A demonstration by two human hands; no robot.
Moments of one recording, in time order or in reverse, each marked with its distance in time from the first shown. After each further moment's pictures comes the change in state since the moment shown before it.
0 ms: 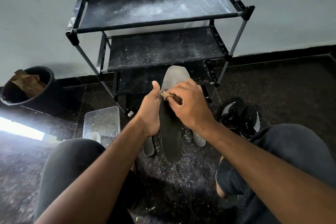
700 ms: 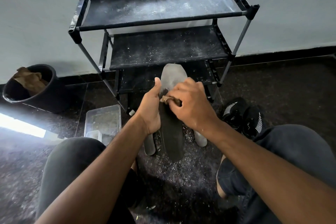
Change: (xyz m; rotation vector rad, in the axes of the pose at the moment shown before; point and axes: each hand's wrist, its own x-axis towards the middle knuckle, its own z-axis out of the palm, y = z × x) left_hand 0.001 0.005 -0.004 0.031 0.014 0.037; right_hand 0.000 -0.003 -0.003 -0.130 -0.046 -0.102
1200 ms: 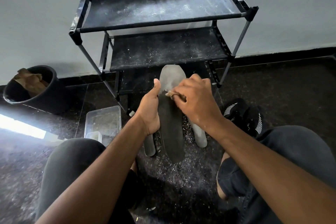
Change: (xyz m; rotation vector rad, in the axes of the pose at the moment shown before) left_hand 0.004 -0.002 -0.006 -0.036 -0.039 -0.005; right_hand 0.004 0.011 -0.008 -0.112 0.021 0.009
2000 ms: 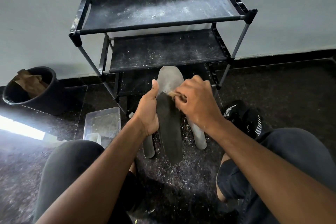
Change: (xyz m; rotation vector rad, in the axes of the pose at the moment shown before) left_hand -0.007 0.003 0.006 -0.003 -0.007 0.044; right_hand 0.002 0.004 -0.001 -0.035 -0.005 0.021
